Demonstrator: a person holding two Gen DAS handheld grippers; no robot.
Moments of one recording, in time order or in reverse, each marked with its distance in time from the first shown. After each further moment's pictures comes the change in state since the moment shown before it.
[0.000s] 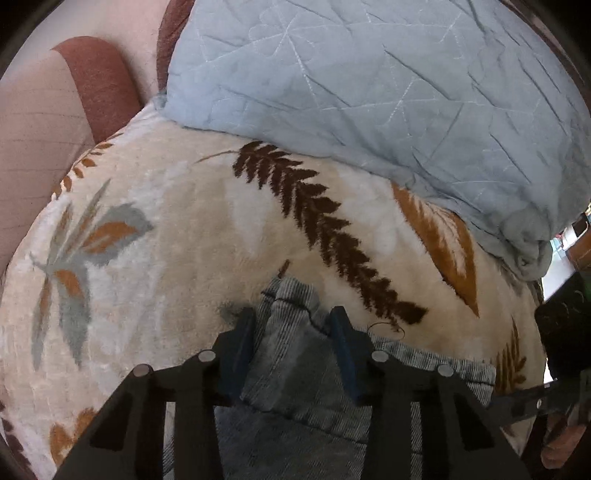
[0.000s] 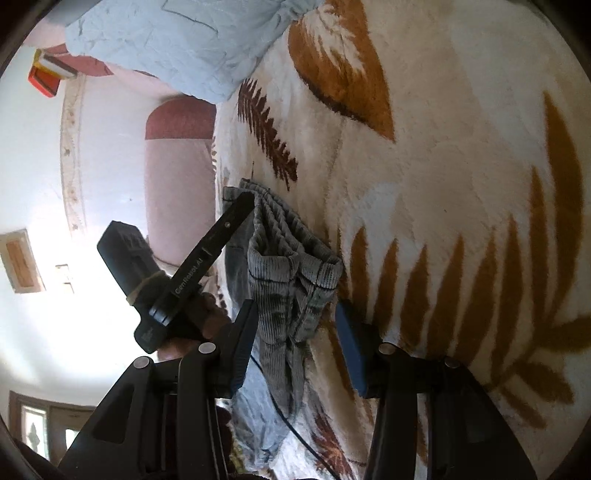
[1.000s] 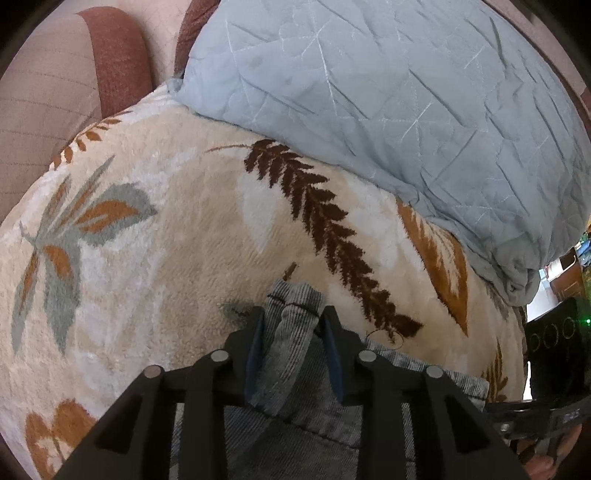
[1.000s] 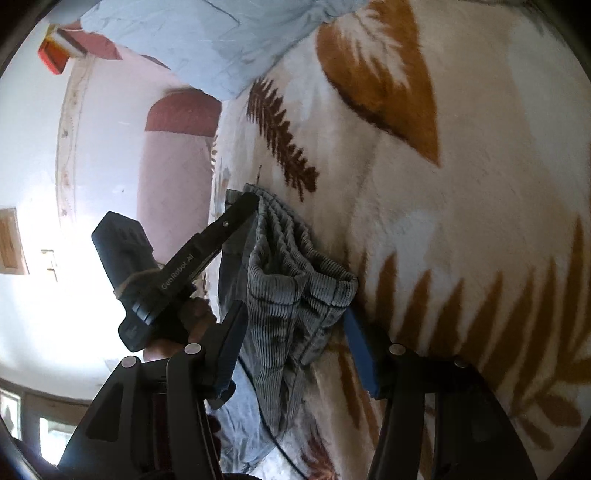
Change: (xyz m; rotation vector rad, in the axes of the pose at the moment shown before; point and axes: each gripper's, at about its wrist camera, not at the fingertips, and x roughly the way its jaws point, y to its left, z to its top) left arm 0.000 0.009 0.003 -0.115 -0.026 -0.062; right arm 0.019 0.024 -0.001 -0.106 -0.051 -0.084
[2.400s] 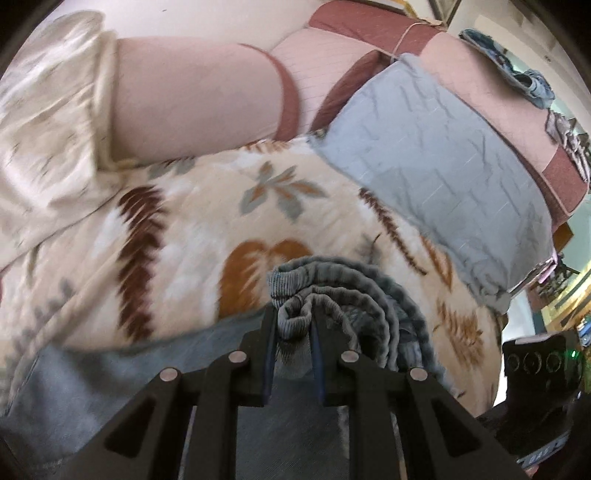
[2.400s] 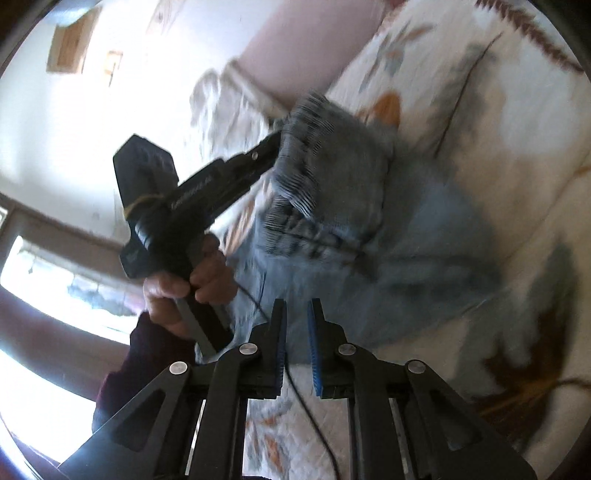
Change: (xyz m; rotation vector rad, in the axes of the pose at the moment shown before) left arm -0.190 0.106 -0.166 -0.252 -0.252 0.078; right arm 0.094 0.113 -0.165 -0.525 0.354 0.105
